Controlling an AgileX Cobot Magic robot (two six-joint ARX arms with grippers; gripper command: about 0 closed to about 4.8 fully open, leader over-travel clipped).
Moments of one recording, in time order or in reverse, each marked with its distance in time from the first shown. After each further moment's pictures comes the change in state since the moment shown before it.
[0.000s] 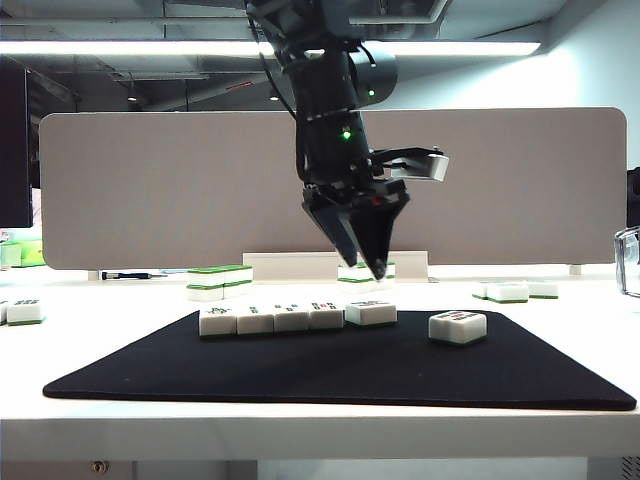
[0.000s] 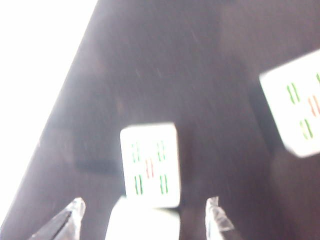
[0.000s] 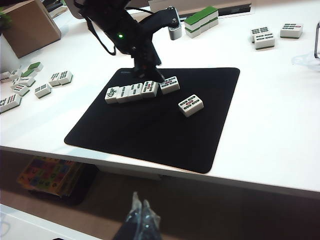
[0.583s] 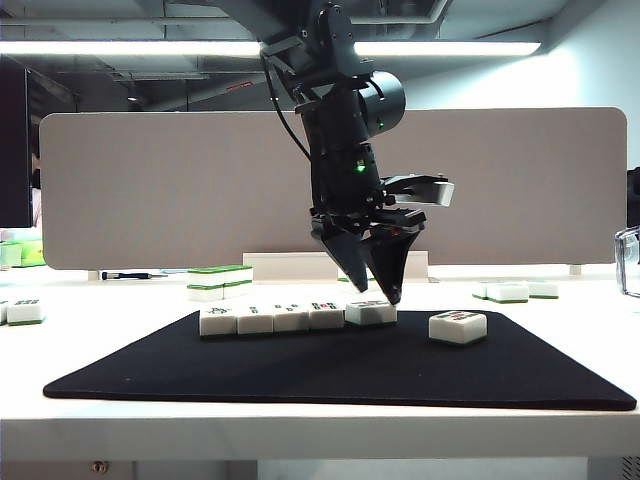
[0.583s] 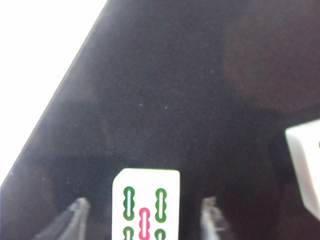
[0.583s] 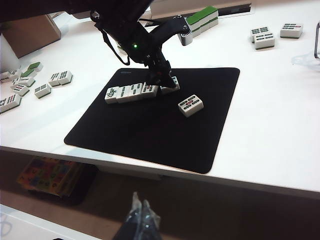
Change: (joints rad) left arm -0.001 0.063 0.000 0.078 0.011 -0.099; right arm 0.000 0.000 0.000 0.000 0.000 0.000
